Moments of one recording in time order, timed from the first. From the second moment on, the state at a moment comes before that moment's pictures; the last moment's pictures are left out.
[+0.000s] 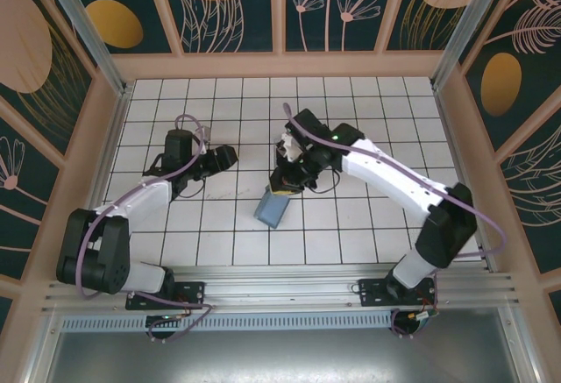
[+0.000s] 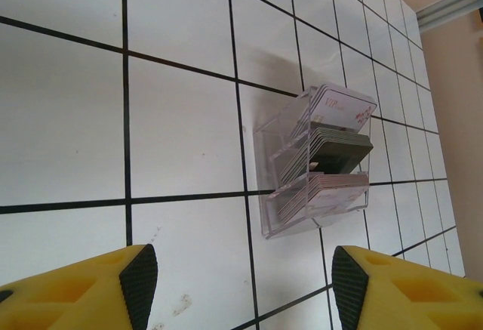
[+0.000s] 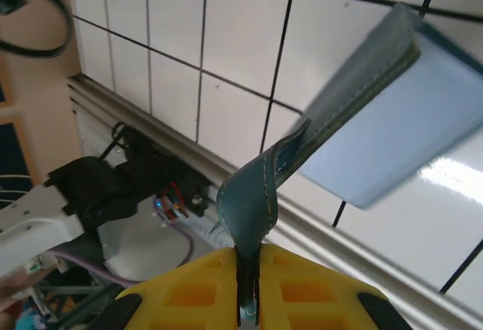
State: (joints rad) left arm -0.22 1.41 0.73 0.03 0.47 -0.63; right arm 0.79 1.57 1.44 -0.98 -0.57 0.69
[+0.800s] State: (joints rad) left arm -0.22 1.46 0.67 0.13 0.58 -0.60; right arm 0.64 1.89 1.39 -0.82 -0.54 0.70
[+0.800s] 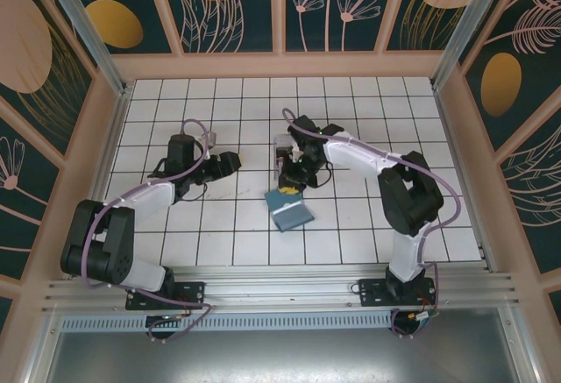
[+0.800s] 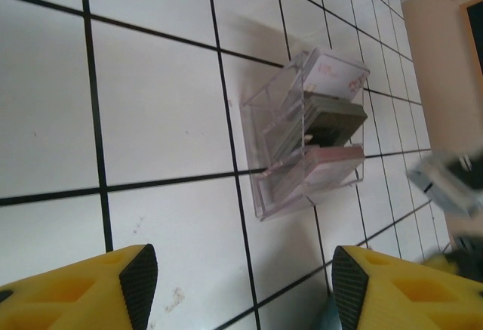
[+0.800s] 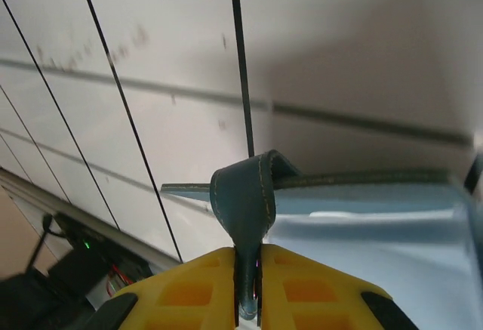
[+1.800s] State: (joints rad) left arm -0.43 1.44 0.51 0.35 0.70 -0.65; right arm 0.41 1.25 0.55 -0.21 -0.53 1.18
